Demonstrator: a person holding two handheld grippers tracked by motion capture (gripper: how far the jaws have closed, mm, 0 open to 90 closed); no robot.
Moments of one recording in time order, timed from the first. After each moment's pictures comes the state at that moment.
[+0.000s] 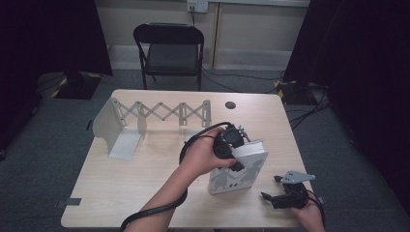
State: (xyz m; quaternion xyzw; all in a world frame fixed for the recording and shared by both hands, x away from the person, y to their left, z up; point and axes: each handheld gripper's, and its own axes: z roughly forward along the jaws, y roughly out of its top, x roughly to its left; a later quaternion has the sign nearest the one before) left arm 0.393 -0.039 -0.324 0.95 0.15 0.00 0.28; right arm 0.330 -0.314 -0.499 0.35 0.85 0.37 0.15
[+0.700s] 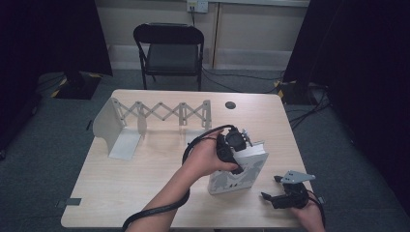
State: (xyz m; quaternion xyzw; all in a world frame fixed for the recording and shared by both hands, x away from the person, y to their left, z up) left arm 0.389 -0.046 -0.328 0.96 0.13 0.00 0.25; right arm 0.330 -0.314 -0.499 0.35 0.85 0.37 0.15
